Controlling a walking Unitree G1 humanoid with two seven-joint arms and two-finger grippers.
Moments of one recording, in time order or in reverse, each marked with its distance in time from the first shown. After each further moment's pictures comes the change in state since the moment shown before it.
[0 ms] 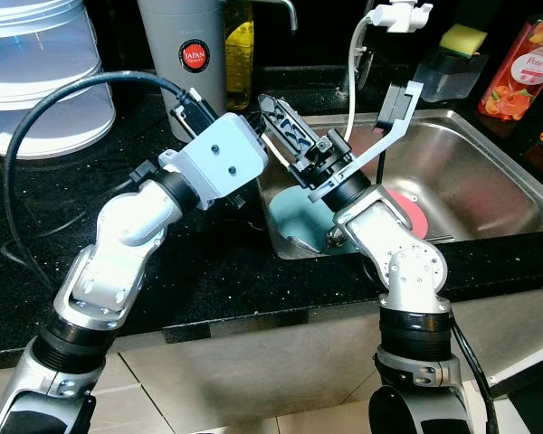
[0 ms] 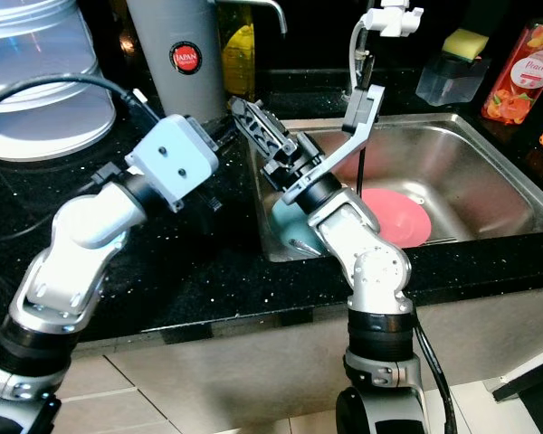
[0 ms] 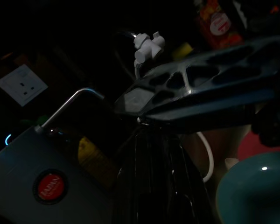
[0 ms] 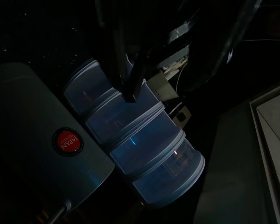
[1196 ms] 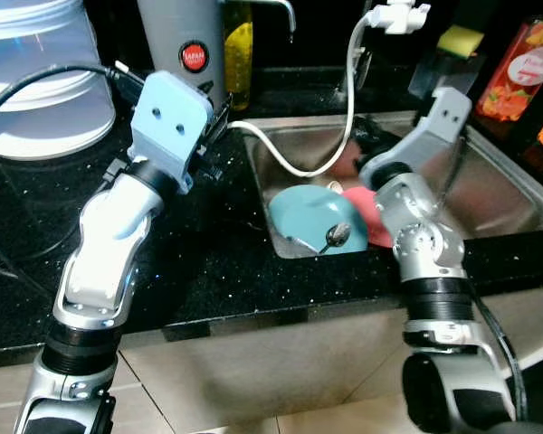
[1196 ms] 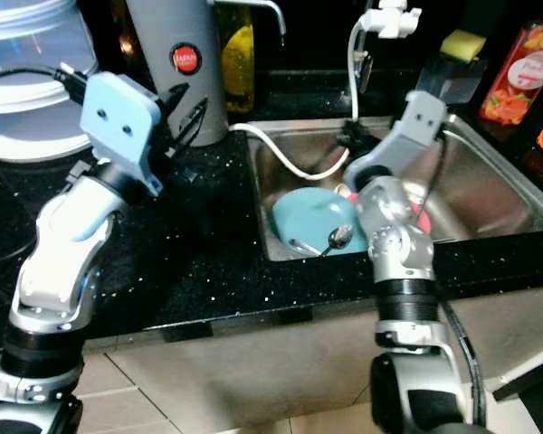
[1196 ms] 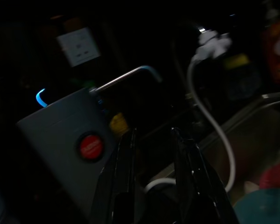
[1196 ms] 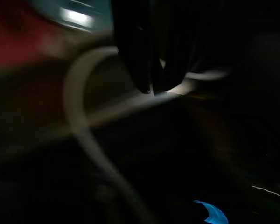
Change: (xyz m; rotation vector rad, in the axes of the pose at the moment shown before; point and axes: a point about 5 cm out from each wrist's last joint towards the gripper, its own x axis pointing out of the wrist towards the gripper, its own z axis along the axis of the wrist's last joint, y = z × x) left arm -0.013 0.030 -0.013 -0.208 0.044 0.294; right arm -0.046 -0.114 0.052 -0.536 -0.058 -0.908
